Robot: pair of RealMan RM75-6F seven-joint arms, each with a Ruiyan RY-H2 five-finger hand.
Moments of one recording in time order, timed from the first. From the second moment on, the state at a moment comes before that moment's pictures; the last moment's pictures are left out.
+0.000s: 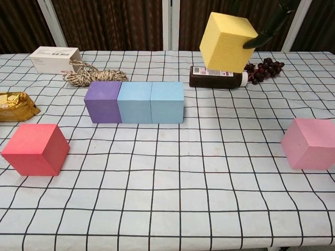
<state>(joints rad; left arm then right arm) -0.12 -1.22 -0.03 -1.67 1.45 1.46 0.02 0.83 -1.18 0.30 -1.85 -0.95 0.91 -0.42</state>
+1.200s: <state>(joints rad) -0.09 -1.22 -0.03 -1.60 1.47 1.46 -0.08 1.27 -1.53 0.30 -1.72 -0.37 1.06 -0.80</state>
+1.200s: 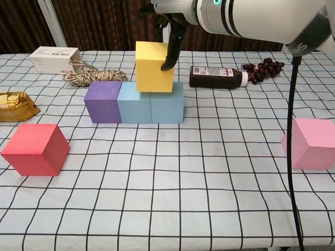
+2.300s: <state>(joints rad) -0.08 -1.22 -0.02 -1.56 1.46 1.45 -0.13 1.33 -1.58 0.30 -1.64 -0.28 1.05 -0.83</state>
